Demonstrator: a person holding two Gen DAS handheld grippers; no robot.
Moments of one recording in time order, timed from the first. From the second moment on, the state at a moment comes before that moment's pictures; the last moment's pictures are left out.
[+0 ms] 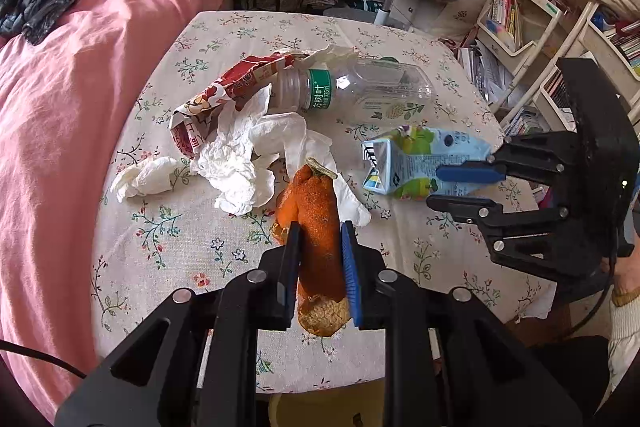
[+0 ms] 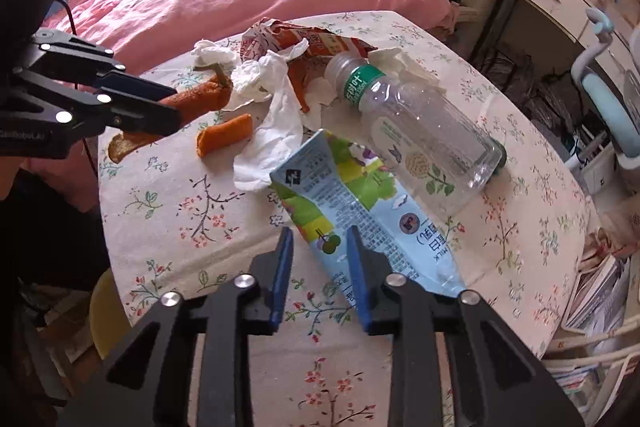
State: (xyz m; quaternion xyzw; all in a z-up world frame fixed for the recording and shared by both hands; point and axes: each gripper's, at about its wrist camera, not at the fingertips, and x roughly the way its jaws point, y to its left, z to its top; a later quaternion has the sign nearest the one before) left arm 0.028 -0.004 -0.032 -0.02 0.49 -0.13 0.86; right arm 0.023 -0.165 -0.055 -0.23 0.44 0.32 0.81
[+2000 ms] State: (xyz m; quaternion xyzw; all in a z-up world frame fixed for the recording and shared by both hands) left arm 0.031 -0.050 -0.015 -0.02 0.45 -0.16 0.88; right arm 0.000 -0.219 -0.051 -0.02 0.48 0.28 0.83
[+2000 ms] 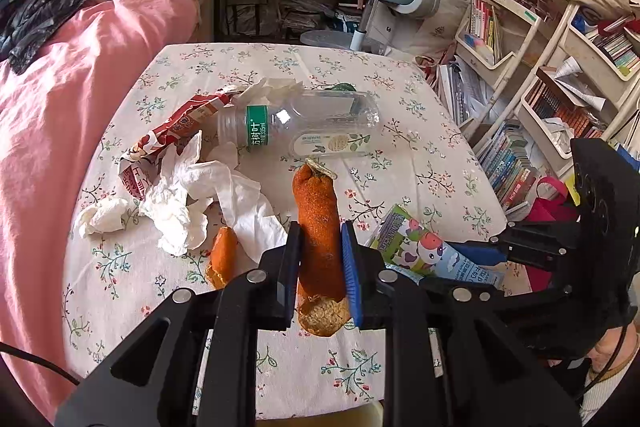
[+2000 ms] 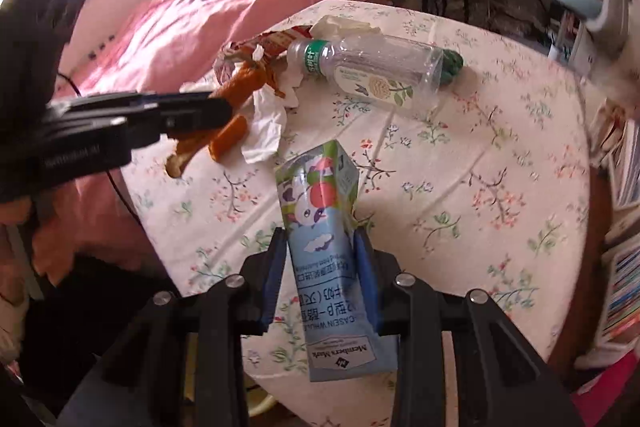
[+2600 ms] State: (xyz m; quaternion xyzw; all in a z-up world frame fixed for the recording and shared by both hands) left arm 0.004 -0.039 -0.015 -0.01 0.44 -0.15 0.89; right arm -0.012 -0.208 -0.053 0.01 0.46 0.27 0.84
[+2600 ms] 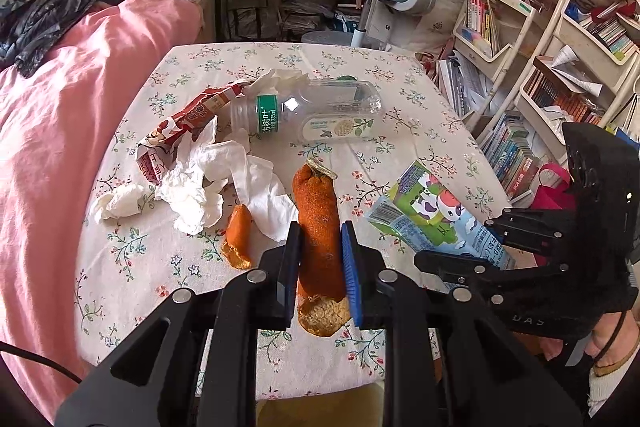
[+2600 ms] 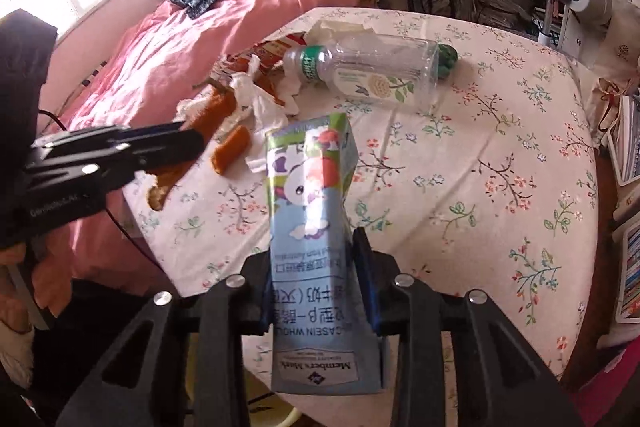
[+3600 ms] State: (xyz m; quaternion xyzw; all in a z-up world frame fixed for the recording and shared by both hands) left arm -0.153 -0.007 -0.067 -0.05 0.52 -0.13 0.84; right arm -0.156 -0.161 -0.112 0.02 0.51 0.27 0.82
